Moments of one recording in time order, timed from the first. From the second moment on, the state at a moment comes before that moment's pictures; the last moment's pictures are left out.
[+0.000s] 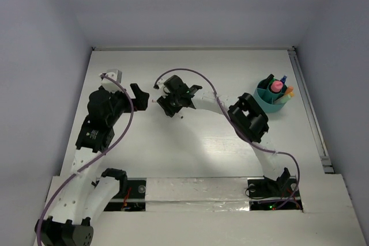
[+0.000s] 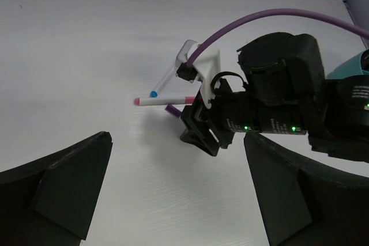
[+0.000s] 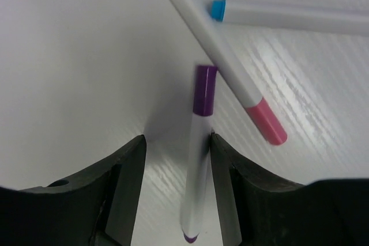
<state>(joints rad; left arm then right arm) -0.19 0.76 0.79 -0.32 0.12 -0.31 0.83 2.25 1.74 -0.37 -0.12 -0.04</state>
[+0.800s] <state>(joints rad) -0.17 0.70 0.79 -0.31 0.10 -0.32 0.90 2.46 2.12 -0.54 0.01 -0.08</state>
